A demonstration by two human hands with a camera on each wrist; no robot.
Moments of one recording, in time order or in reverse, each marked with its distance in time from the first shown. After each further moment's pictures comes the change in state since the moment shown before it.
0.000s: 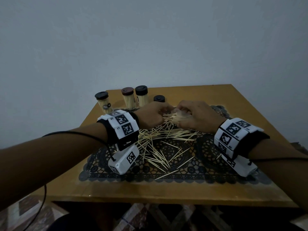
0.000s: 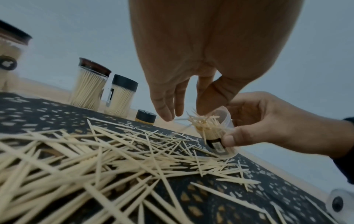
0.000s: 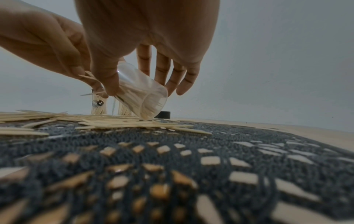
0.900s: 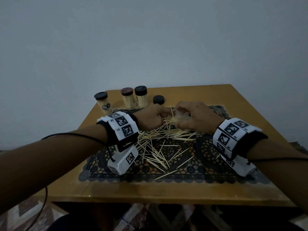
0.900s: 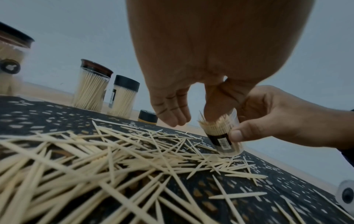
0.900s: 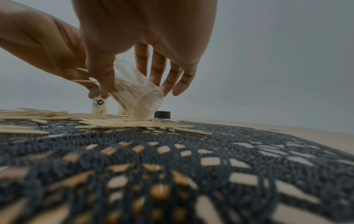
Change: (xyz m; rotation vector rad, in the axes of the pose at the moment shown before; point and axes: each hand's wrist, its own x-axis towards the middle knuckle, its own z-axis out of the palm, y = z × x) left_hand 0.010 -0.015 0.005 0.069 -0.095 0.130; right_hand 0.000 -0.002 0.000 -0.001 -0.009 -0.012
